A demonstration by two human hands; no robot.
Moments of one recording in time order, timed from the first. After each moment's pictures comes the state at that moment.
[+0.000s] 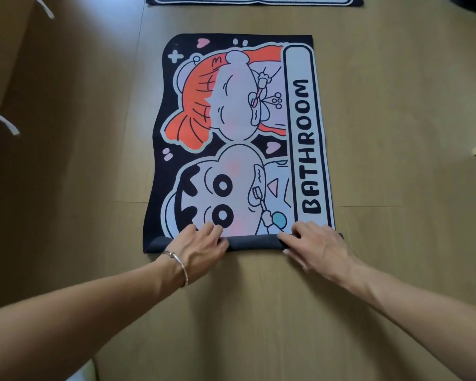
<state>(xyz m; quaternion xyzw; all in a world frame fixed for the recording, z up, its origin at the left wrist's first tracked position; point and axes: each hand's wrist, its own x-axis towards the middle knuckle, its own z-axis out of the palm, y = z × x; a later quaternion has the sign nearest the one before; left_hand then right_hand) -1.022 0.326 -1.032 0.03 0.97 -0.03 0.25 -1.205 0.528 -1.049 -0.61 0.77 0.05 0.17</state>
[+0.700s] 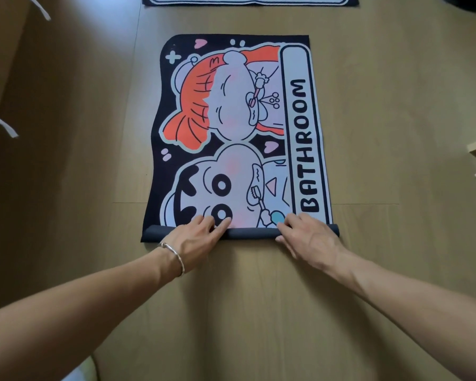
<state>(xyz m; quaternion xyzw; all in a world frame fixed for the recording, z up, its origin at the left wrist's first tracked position) -1.031 0.318 -1.034 -0.08 0.95 0.08 0.29 -1.201 0.505 -1.042 -0.60 0.78 0.07 0.17</state>
